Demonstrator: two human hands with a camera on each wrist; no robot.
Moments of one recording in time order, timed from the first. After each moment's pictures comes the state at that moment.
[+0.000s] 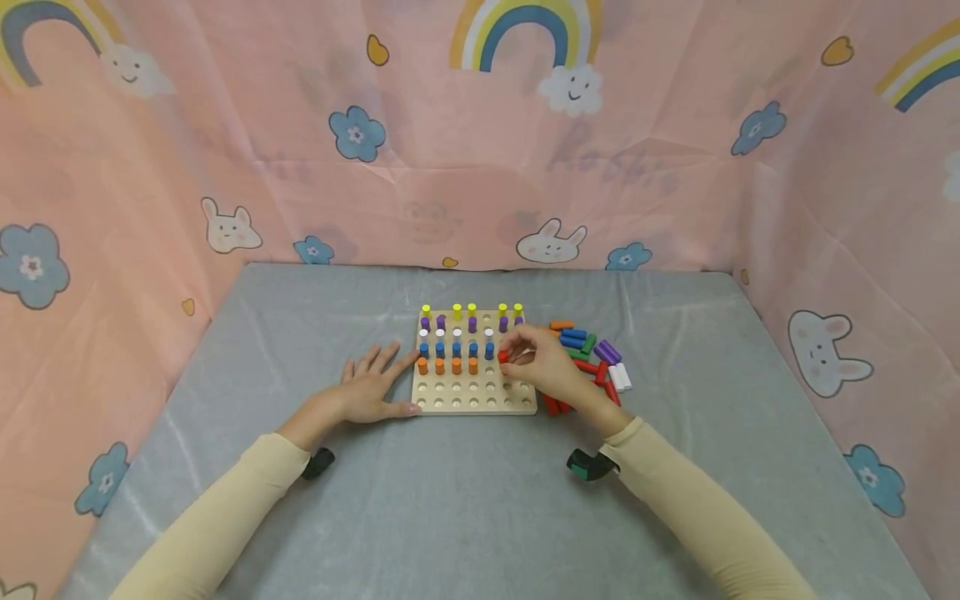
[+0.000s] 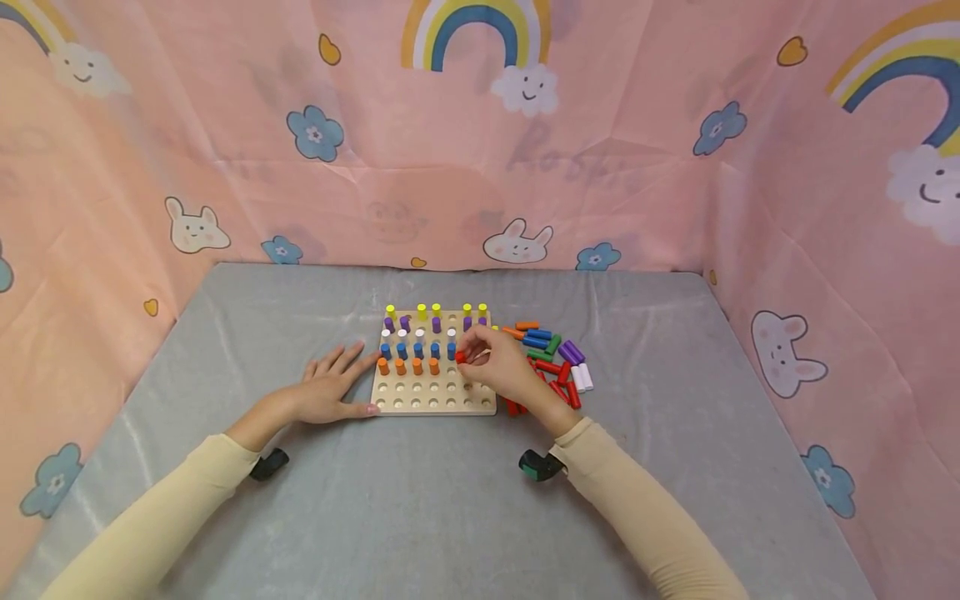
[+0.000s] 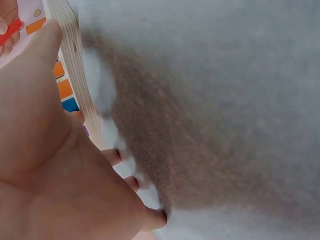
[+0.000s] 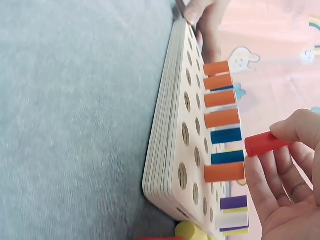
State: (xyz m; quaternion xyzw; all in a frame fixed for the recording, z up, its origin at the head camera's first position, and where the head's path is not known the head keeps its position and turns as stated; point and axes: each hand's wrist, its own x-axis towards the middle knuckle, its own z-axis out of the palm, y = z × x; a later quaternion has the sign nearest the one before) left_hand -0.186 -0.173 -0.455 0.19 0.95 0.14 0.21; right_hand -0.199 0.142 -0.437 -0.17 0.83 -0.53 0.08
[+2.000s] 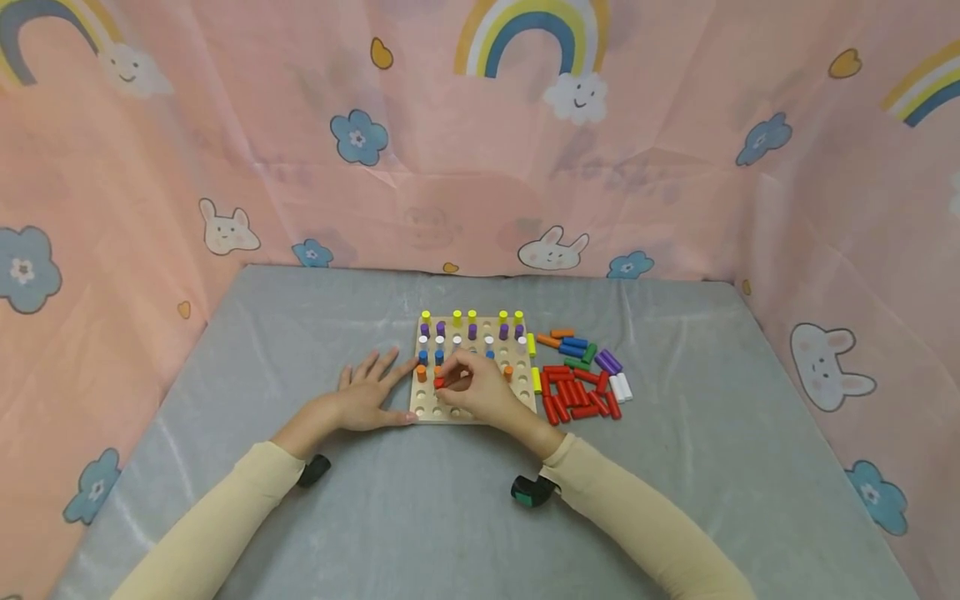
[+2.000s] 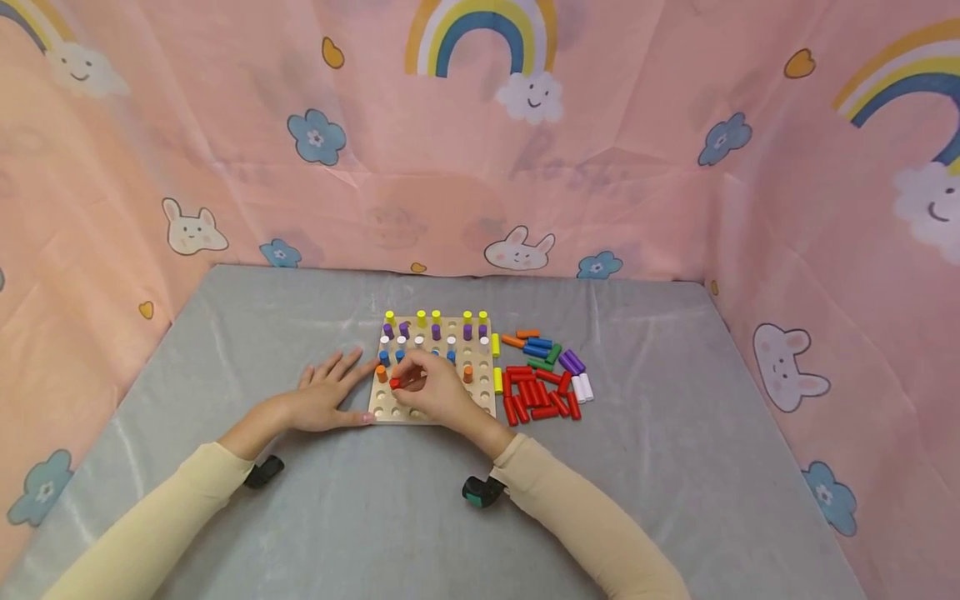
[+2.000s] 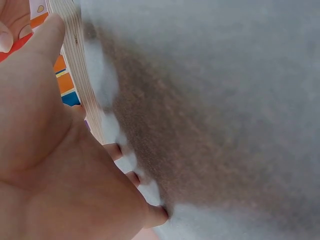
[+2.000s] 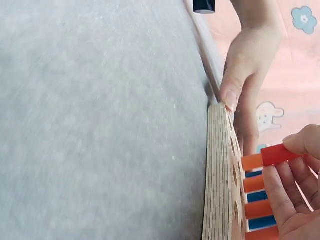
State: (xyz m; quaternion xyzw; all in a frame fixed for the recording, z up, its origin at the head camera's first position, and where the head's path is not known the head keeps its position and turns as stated) left_hand -0.187 -0.175 -0.453 0.20 0.94 0.16 0.21; right_hand -0.189 0.062 -0.462 -0.24 0.79 -0.56 0.08
